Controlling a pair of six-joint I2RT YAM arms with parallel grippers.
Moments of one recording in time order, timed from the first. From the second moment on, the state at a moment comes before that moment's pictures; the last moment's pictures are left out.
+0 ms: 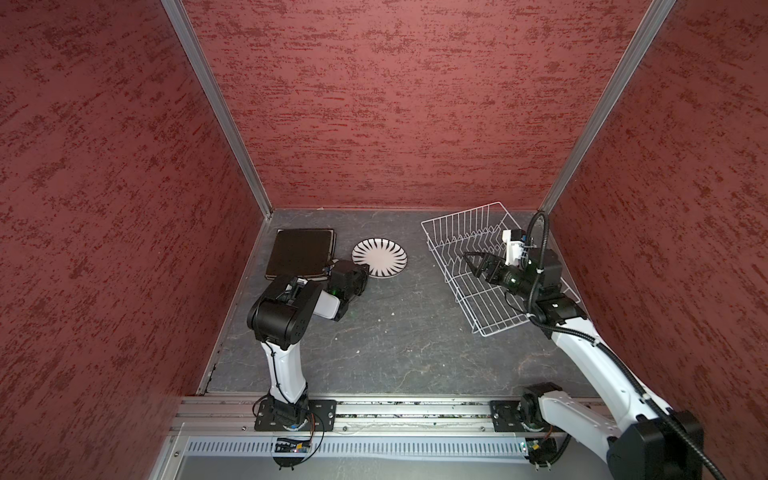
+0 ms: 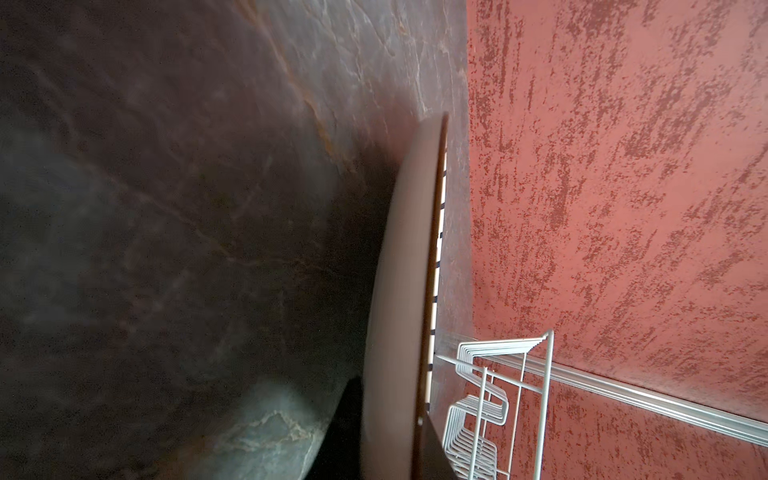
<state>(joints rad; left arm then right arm) -0.32 1.90 0.68 0.79 0.06 -1.47 0.18 1.02 0.76 -0.06 -0.43 0.59</state>
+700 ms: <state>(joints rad) -0.32 1.84 0.69 0.71 0.05 -1.49 0.18 0.98 0.76 -0.08 -0.42 0.59</state>
